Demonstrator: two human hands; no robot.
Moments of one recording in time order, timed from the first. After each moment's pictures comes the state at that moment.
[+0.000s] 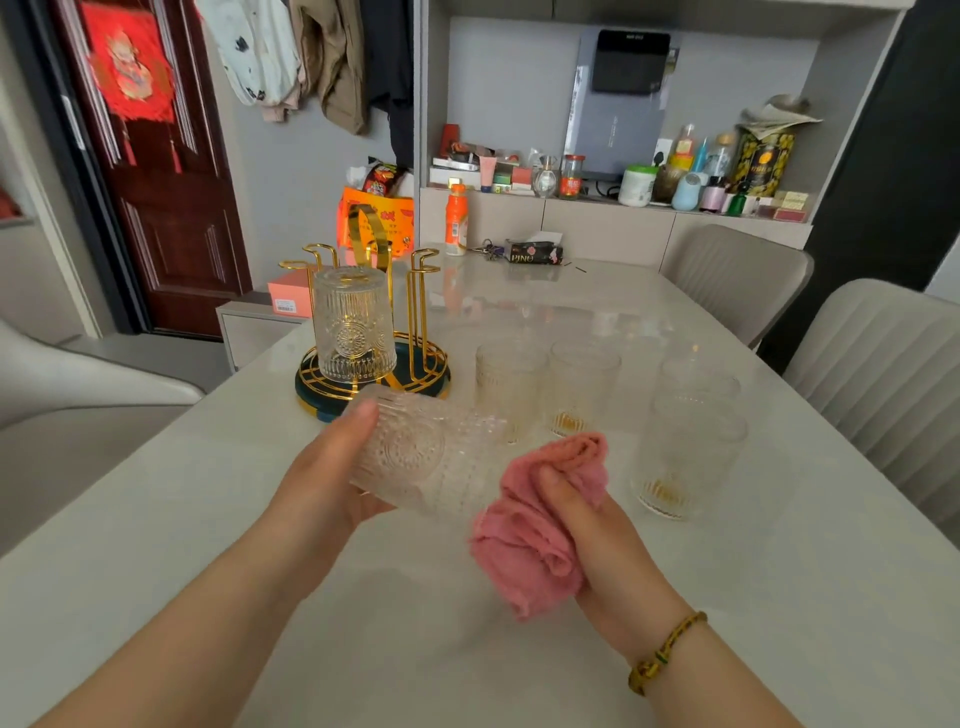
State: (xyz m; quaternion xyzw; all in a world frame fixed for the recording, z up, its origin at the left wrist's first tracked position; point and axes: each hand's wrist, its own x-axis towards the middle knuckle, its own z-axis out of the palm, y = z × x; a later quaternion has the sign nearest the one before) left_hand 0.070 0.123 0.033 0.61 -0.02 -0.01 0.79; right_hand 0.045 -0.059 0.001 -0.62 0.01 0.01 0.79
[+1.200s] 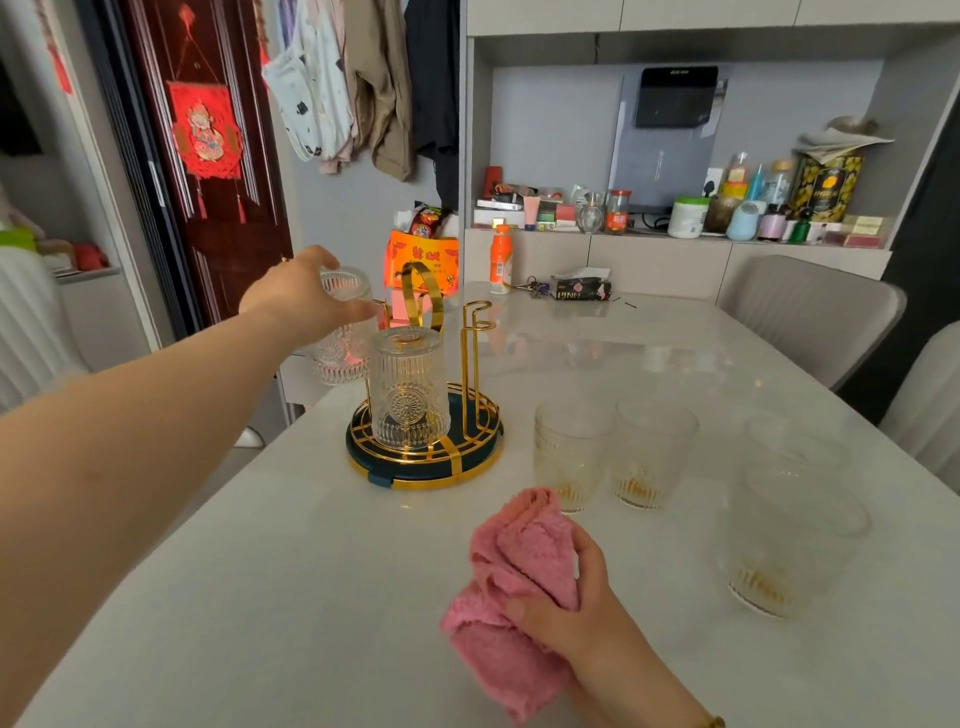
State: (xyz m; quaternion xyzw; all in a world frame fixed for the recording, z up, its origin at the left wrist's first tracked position) left_hand 0.225 0.206 0.148 0.95 0.06 0.22 0.23; right_hand 0.079 -0.017 -0.014 -0.66 -0.04 0.08 0.75
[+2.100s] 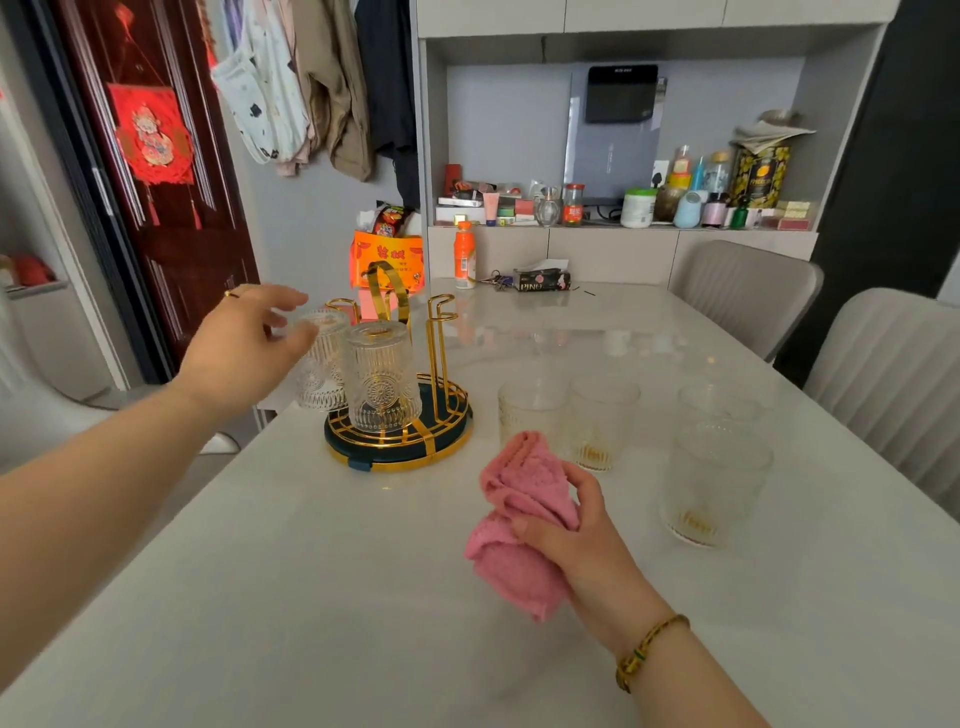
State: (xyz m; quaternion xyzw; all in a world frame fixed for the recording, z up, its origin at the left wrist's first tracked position) left_hand 0.160 0.213 0.124 0.90 -0.07 0.30 0.32; right_hand 0.069 -0.031 0.007 -0.62 -0.01 0.00 0.79
